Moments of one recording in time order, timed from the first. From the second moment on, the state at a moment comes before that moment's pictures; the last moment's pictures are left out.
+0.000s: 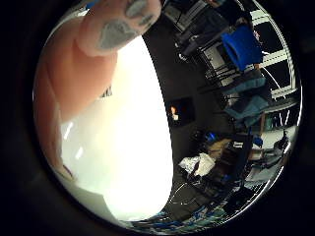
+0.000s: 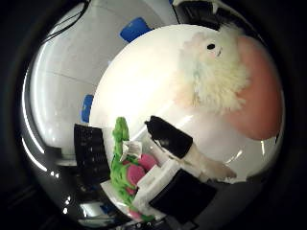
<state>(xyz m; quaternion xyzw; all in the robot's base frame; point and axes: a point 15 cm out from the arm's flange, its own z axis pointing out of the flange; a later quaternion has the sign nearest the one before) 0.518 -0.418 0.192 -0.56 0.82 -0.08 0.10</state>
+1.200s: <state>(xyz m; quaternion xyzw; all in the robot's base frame) 0.457 -0.374 0.298 -0.57 0.81 -0.01 0.13</state>
